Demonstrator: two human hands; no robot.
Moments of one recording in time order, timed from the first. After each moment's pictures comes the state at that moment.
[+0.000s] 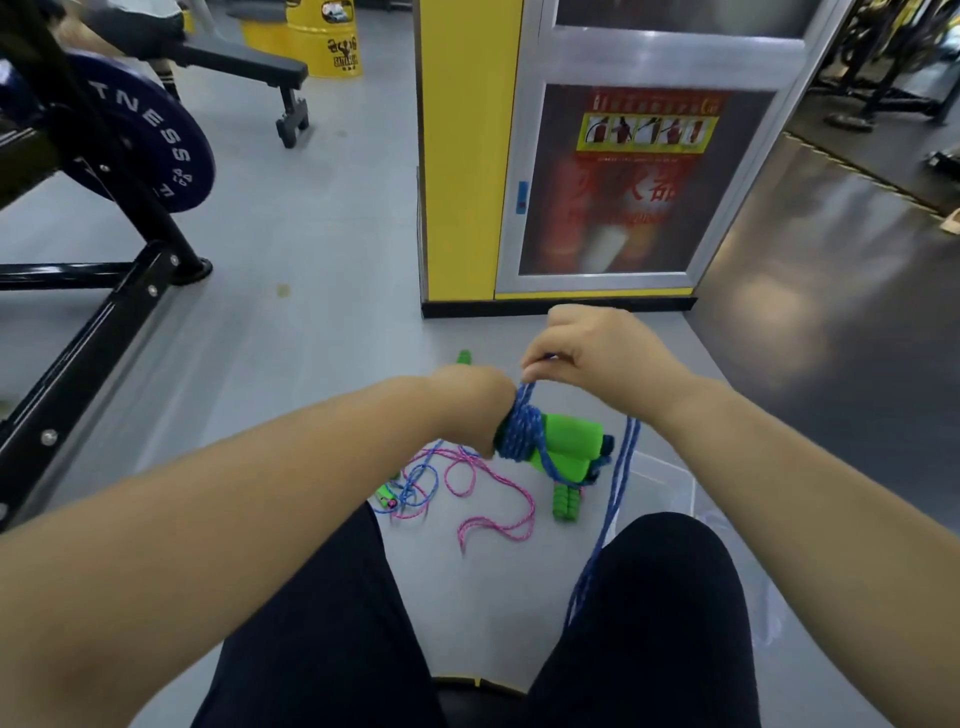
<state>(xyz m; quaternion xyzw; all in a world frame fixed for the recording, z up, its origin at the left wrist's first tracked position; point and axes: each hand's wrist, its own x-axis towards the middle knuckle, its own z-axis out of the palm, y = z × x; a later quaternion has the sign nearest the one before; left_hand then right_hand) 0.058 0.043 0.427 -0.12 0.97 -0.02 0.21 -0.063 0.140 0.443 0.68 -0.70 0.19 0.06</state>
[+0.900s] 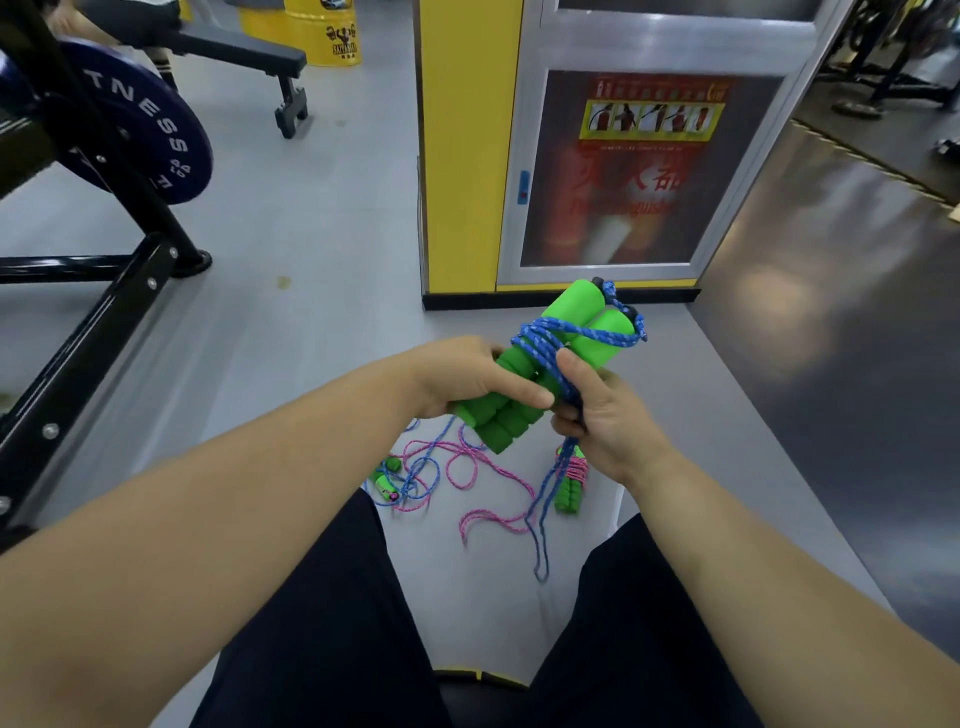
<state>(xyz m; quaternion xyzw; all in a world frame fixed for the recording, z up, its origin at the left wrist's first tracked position) 0.065 0.026 0.427 -0.25 0.72 0.64 0.09 -0.036 0.155 0.383 0.24 -0.57 0.67 -0.41</state>
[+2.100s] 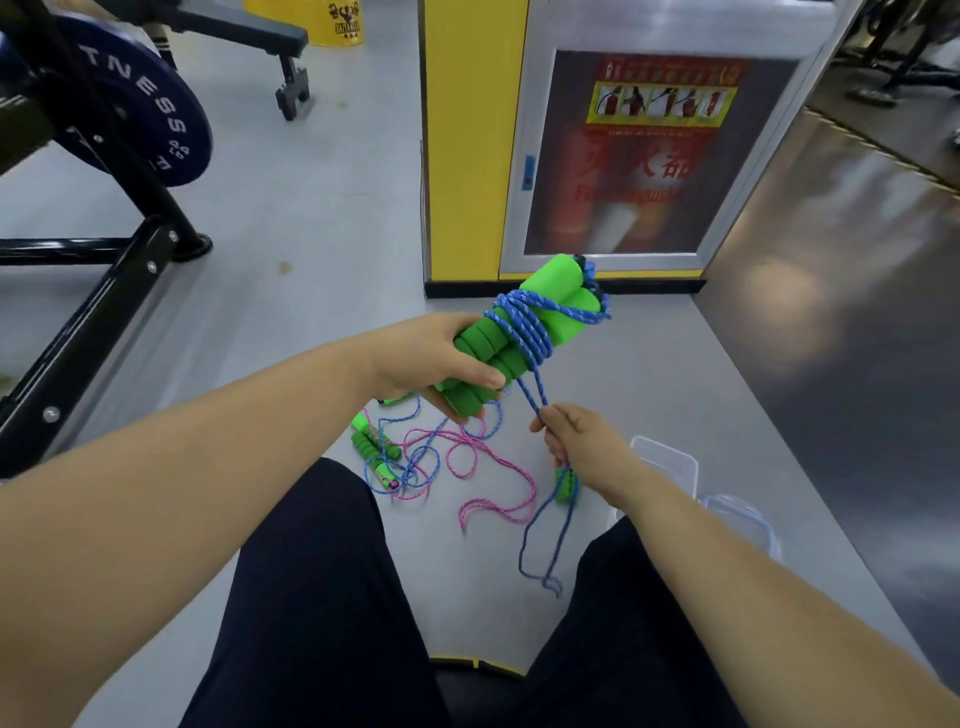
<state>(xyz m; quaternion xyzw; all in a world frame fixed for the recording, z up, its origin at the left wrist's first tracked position) 0.084 0.001 0.426 -0.21 0.75 0.63 0.06 -0.040 0.163 0.330 0.33 -0.75 0.46 -0.35</state>
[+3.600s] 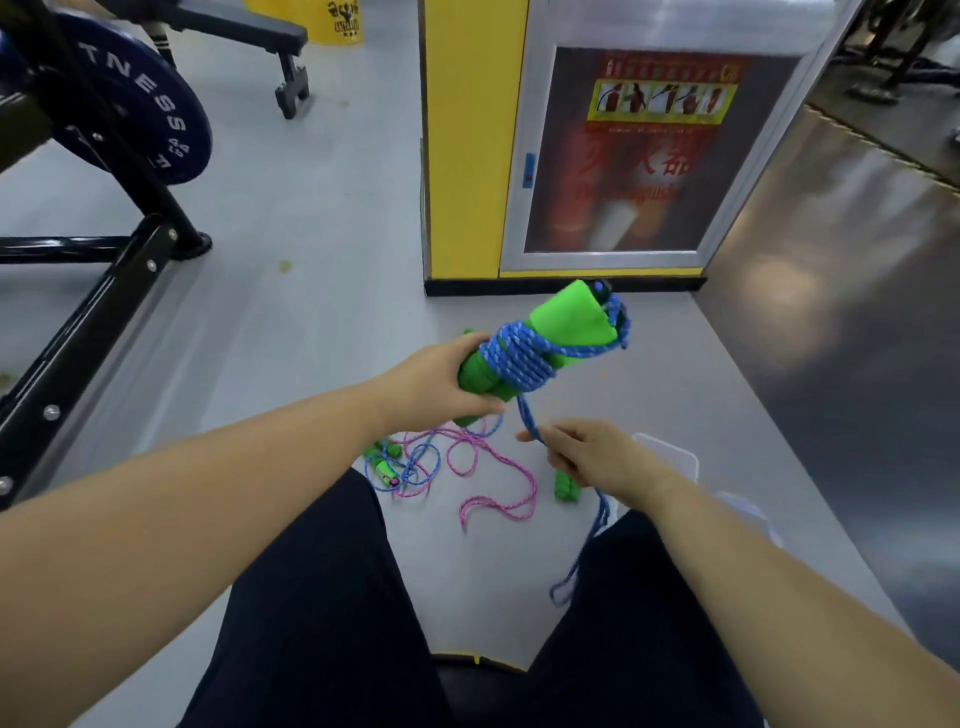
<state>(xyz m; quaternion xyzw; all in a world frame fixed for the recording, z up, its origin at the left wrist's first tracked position) 0.093 0.018 0.396 -0.21 0.87 0.44 -0.05 -0.044 0.176 0.335 0.37 -0.74 0.37 -0.42</state>
